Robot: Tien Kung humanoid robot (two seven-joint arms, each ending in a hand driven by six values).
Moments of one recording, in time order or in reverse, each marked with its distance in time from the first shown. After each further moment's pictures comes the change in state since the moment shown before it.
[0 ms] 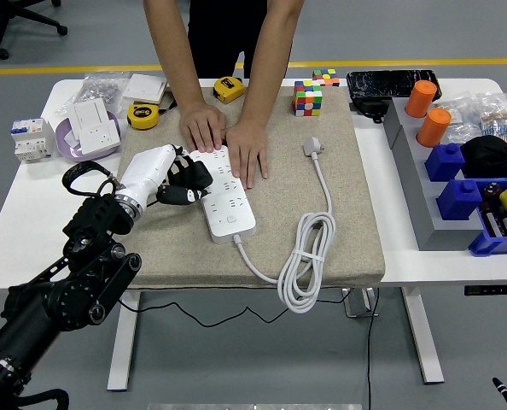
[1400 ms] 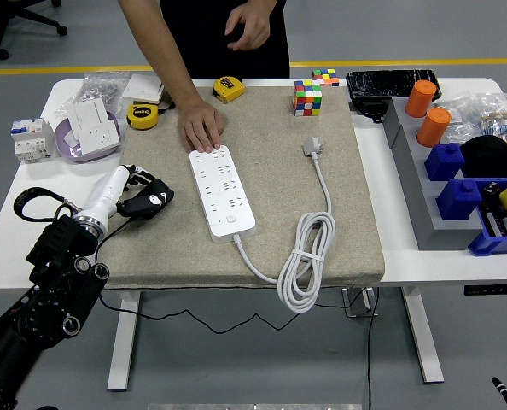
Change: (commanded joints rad) left arm 0.106 0.000 -0.175 0.008 -0.101 -0.088 0.014; right arm -0.001 0.002 0.004 0.000 0.004 0.002 0.001
